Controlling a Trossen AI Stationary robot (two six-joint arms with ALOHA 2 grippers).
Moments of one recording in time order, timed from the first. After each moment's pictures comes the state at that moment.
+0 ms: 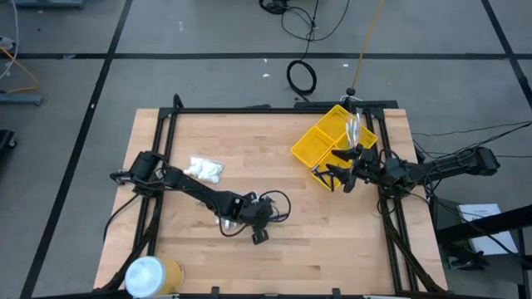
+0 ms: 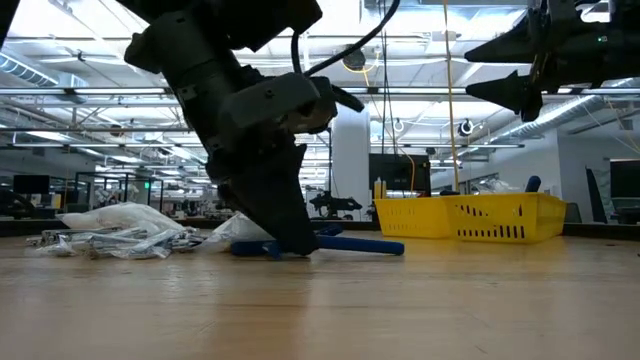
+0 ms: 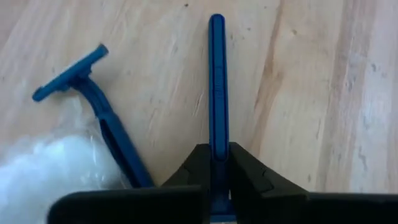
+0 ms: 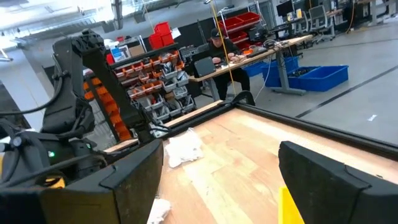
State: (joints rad) left arm -0.30 1.99 1.12 -0.23 -0.11 -0.60; right arm 0.15 0.49 0.14 0.42 0.52 0.31
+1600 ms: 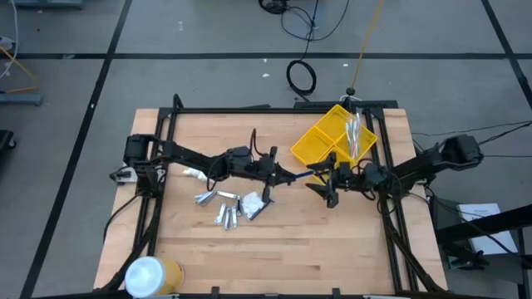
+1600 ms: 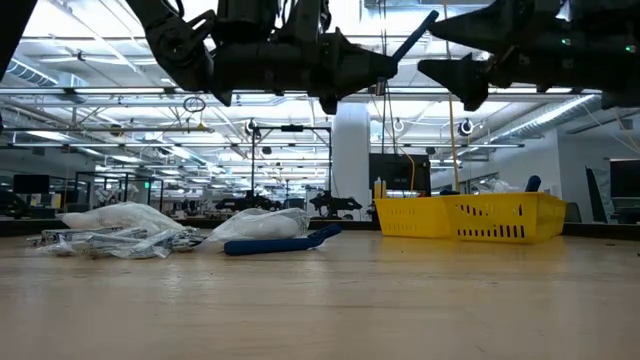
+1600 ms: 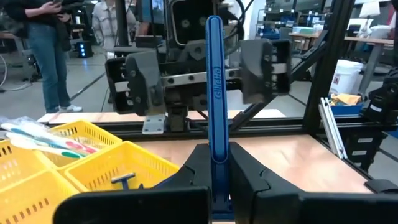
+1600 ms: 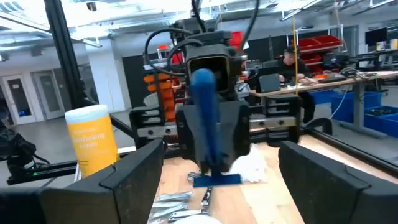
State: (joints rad) left arm 0.06 1.84 0.94 0.89 0.25 -0.01; right arm 0.15 1.24 0.19 1.25 0.23 0.11
